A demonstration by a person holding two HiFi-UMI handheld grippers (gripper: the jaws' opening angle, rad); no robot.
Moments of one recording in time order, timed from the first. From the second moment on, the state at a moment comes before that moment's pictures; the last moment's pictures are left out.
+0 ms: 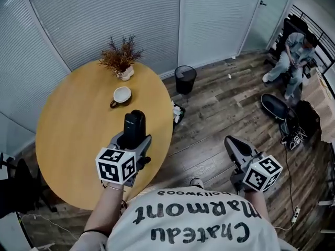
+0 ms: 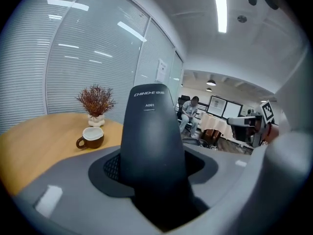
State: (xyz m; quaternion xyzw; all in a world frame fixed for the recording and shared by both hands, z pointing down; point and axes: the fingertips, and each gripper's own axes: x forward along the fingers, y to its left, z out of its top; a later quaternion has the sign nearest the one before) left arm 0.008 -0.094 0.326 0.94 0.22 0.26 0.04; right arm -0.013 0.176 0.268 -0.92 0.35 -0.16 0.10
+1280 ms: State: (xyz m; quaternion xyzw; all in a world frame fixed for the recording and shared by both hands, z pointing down) left arm 0.012 -0.051 0.375 0.95 0.04 0.30 0.10; right arm 0.120 0.192 0.311 -0.82 0.52 -0.21 0.06
